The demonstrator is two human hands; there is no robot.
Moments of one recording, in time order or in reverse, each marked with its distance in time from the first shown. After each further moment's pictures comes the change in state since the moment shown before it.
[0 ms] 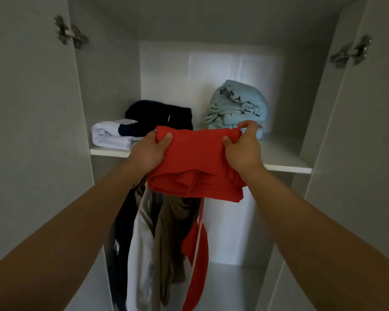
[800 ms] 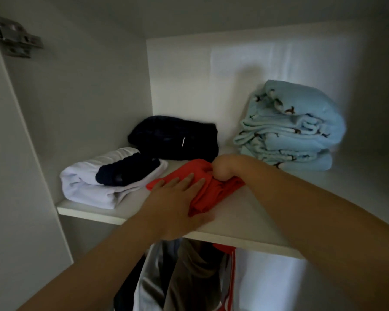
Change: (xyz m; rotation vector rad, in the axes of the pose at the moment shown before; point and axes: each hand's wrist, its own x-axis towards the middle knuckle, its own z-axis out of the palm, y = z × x) left_hand 0.164 -0.083 0.079 1.003 -0.354 0.269; right_hand 0.252 0.095 0.207 -1.173 -1.168 -0.246
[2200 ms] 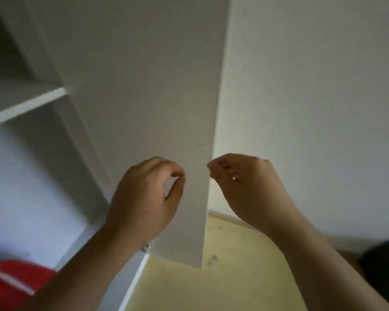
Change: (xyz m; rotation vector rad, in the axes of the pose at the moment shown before) left_hand -0.273 0.313 -0.019 -1.021 0.150 1.231; right_hand -0.589 -0.219 0.239 0.663 0.832 1.583
